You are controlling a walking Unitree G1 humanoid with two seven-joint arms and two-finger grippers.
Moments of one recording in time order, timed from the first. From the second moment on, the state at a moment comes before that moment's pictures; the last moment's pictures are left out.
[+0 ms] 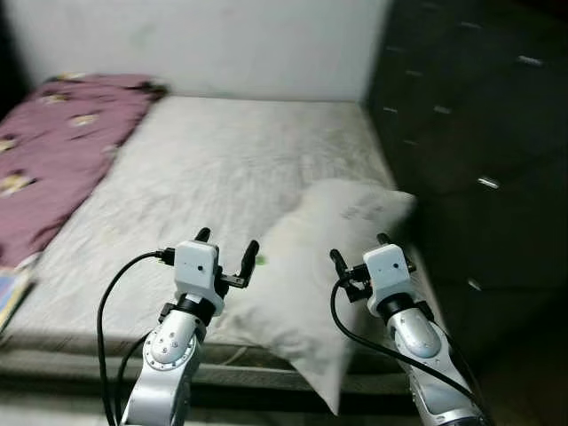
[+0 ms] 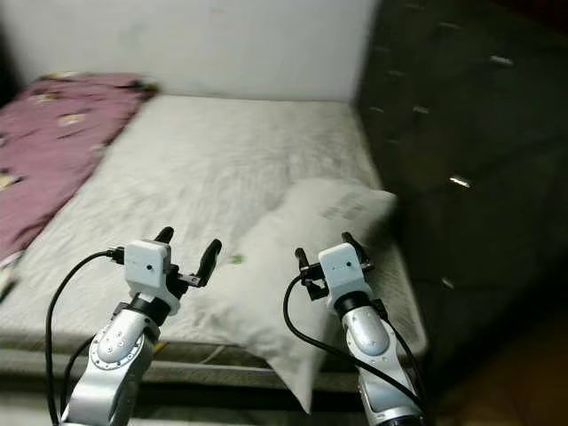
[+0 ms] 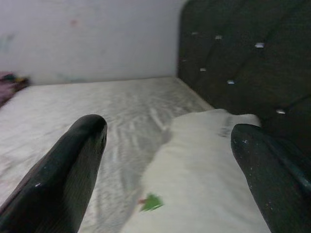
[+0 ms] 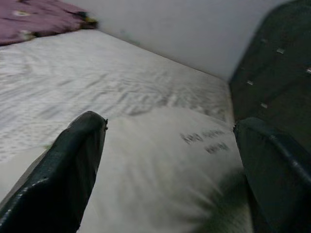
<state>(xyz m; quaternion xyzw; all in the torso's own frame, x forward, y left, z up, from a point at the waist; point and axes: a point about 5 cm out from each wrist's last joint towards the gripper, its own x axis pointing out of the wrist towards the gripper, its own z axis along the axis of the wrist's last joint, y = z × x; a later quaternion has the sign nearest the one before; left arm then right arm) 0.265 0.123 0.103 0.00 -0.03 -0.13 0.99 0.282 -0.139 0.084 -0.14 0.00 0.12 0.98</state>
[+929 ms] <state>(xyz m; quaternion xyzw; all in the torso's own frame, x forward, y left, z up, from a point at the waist) 0.265 0.124 0.104 0.00 -0.04 -0.14 0.99 0.283 -0.134 0.085 -0.13 0.00 0.12 0.98</state>
